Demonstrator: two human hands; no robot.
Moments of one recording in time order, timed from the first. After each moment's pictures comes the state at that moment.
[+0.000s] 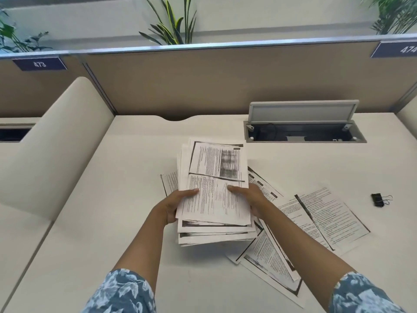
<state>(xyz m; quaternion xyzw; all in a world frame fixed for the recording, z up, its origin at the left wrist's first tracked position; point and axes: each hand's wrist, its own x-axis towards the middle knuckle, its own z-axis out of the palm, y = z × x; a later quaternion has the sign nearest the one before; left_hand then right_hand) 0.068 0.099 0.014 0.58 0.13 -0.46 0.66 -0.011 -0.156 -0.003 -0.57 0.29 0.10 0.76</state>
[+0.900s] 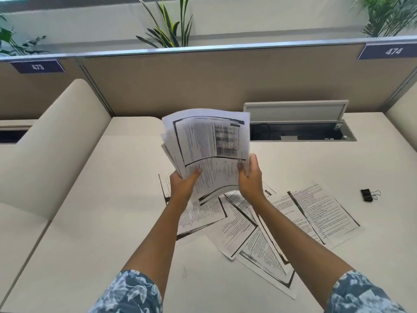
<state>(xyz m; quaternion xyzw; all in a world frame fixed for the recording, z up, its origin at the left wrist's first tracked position) 0.051 0.039 0.042 0.69 0.06 -0.10 0.71 -0.015 -0.150 0.041 -0.75 0.17 -0.20 0.60</state>
